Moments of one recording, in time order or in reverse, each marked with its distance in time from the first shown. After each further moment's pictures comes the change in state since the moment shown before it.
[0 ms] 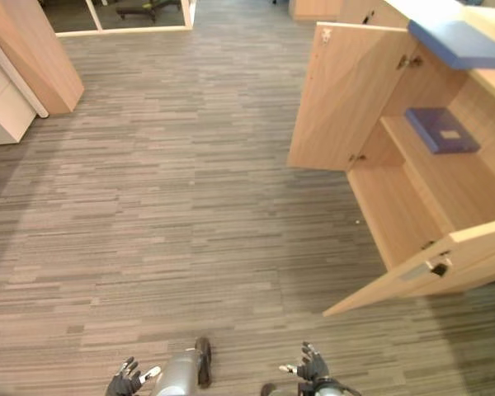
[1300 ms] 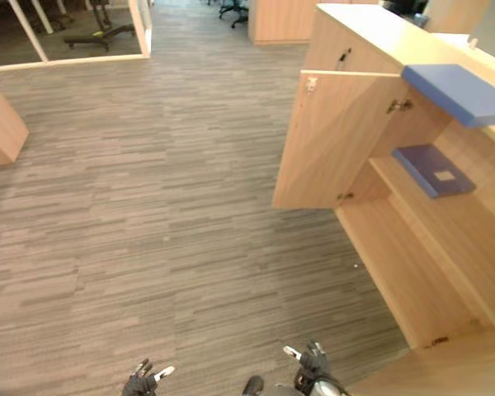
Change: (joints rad) left arm -0.092 -0.081 0.138 0.125 0.090 -0.001 0.002; right arm -0.061 0.091 -0.195 0.082 0.195 -0.032 -0.005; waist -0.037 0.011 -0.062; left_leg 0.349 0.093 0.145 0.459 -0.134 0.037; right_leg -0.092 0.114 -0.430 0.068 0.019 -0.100
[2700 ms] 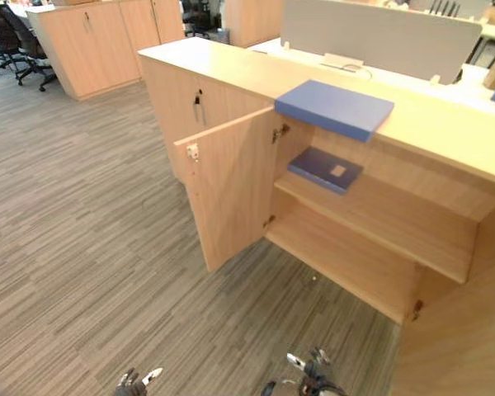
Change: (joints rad) left arm 0.005 -0.036 0.078 0.017 -0.047 -0.007 0.040; right arm 0.045 -0.028 -0.051 0.022 0.004 -0.010 0.007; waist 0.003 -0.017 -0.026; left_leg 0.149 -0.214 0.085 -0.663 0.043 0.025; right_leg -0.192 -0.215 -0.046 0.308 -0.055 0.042
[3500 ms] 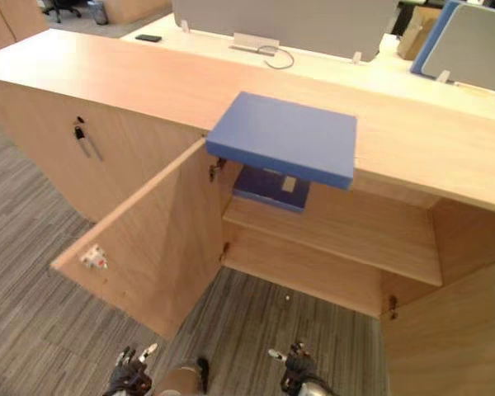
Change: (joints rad) left arm -0.057 -0.001 -0.017 -0.099 -0.157 -0.013 -0.001; right arm -0.071 0.059 0.132 0.007 0.036 0.016 -0.003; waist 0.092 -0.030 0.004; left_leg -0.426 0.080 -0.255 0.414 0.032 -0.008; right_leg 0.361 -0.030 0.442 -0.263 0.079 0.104
